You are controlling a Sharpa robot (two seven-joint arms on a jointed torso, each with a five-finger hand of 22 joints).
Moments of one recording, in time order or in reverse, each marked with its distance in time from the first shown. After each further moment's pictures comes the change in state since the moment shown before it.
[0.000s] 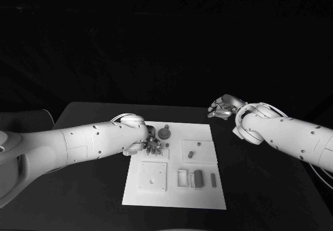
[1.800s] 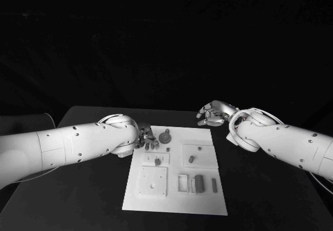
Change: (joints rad) left arm 0.051 -0.148 0.005 0.161 0.052 -0.178 0.065; left_hand 0.081 -0.112 0.007 -0.029 -0.010 -0.136 0.058 -0.129 -0.038 -0.086 0.052 -0.024 -0.043 -0.066 0.034 -0.025 -0.074 -0.001 -0.054 0.025 -0.063 -0.011; right arm -0.001 0.002 -0.005 0.077 -0.055 0.026 0.135; right_hand 0.018 -0.007 -0.006 -0.006 -0.027 0.000 0.000 0.000 -0.004 -0.004 0.004 0.000 0.000 0.001 0.000 0.000 0.000 0.000 0.003 0.000 0.000 0.000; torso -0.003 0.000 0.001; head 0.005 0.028
